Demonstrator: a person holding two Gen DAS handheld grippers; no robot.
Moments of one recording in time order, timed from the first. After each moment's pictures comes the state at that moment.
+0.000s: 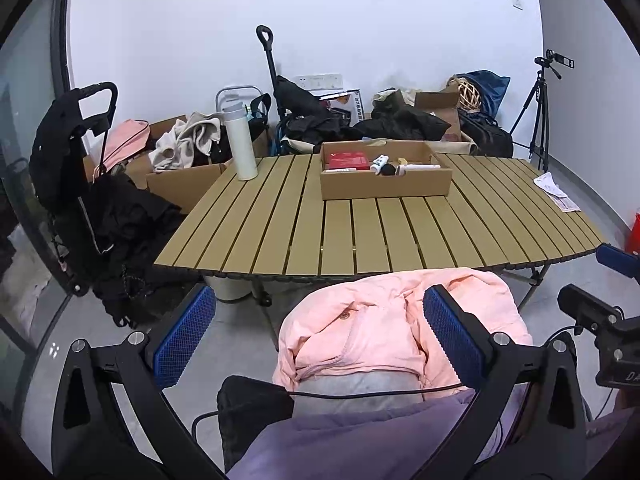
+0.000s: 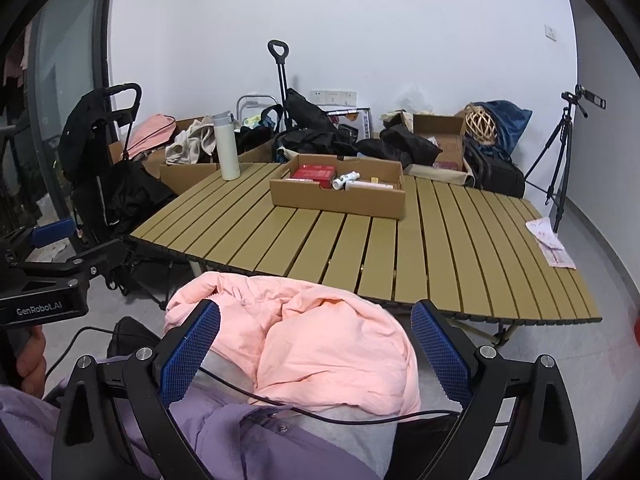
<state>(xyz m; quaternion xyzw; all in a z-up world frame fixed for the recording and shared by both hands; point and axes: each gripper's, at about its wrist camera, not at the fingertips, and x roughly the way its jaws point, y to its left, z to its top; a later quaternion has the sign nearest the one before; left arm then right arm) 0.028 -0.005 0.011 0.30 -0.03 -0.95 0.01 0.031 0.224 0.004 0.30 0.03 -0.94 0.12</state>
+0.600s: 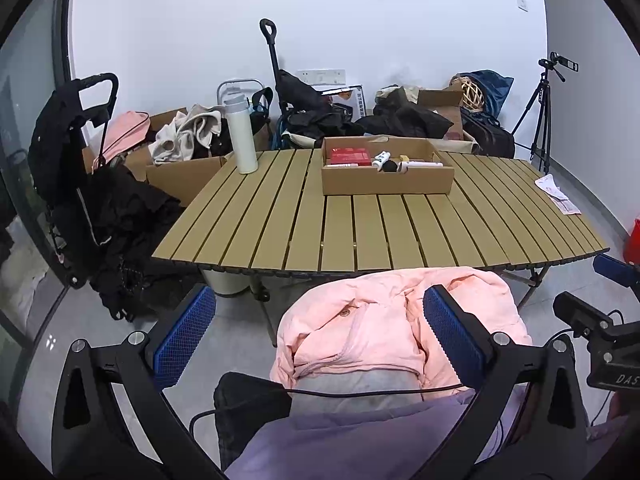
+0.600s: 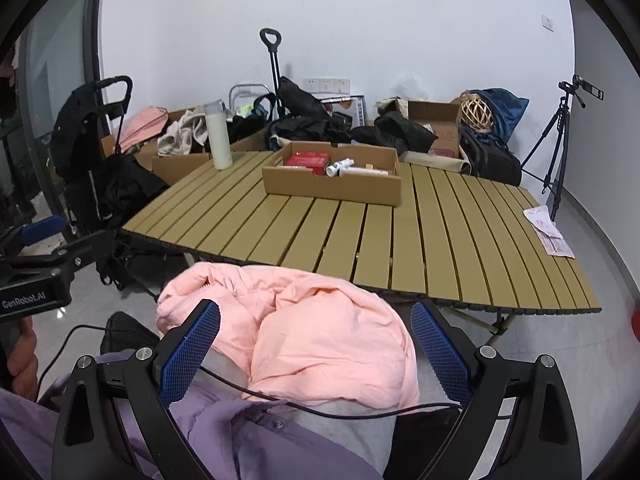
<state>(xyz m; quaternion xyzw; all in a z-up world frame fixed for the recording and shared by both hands) 0.021 -0.012 0.007 0.31 -0.02 -0.95 0.01 0.024 0.221 -0.005 0.32 0.03 -0.94 0.11</state>
